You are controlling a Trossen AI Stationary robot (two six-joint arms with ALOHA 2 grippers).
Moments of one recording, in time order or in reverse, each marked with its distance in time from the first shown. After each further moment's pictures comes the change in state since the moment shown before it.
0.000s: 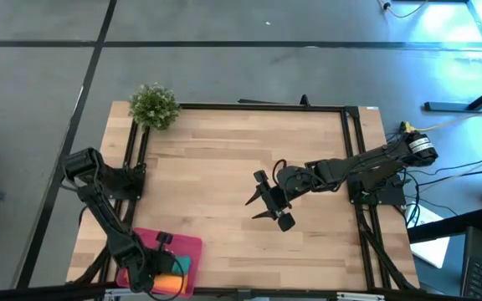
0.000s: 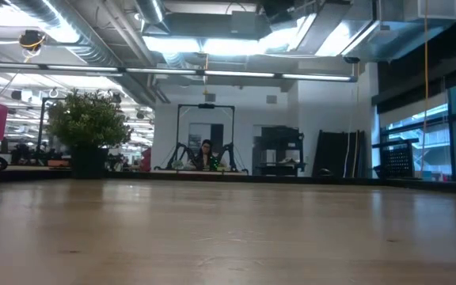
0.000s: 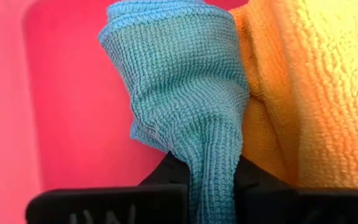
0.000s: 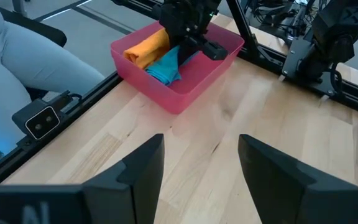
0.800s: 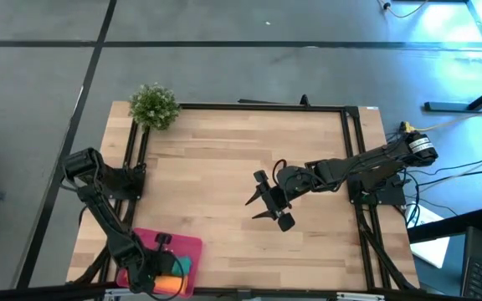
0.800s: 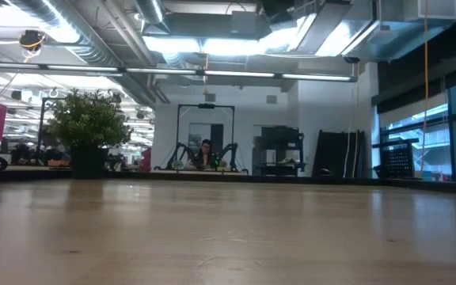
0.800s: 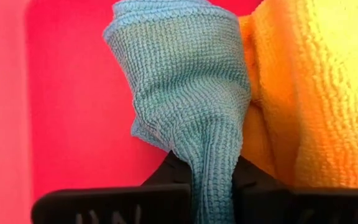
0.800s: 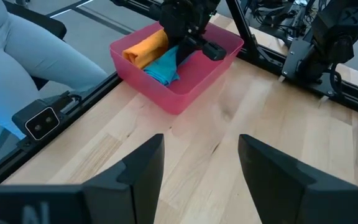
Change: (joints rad) left arm -0.005 0.000 -0.001 0.019 -0.006 -0.072; right arm 0.000 0.000 0.000 0.003 0.000 0.000
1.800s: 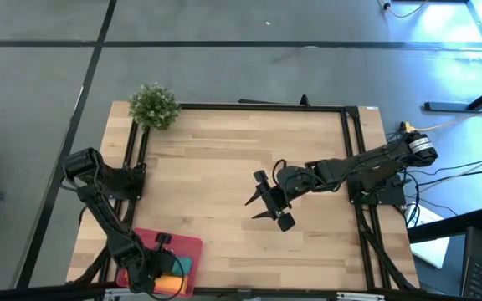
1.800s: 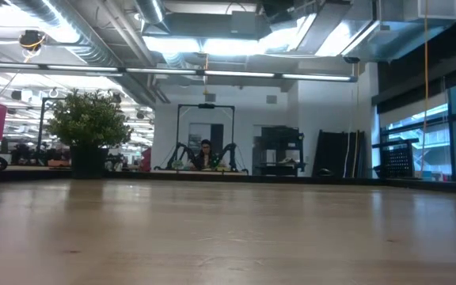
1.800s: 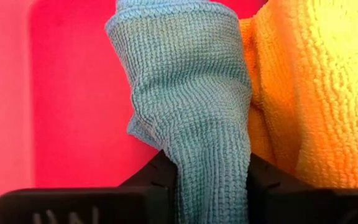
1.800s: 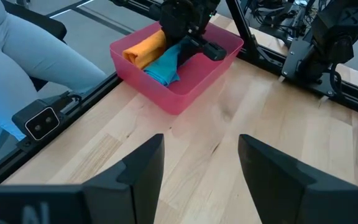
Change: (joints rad) left arm 0.002 0.000 0.000 0.001 -0.008 -0.003; right arm 0.000 0.000 0.000 0.001 0.000 0.000
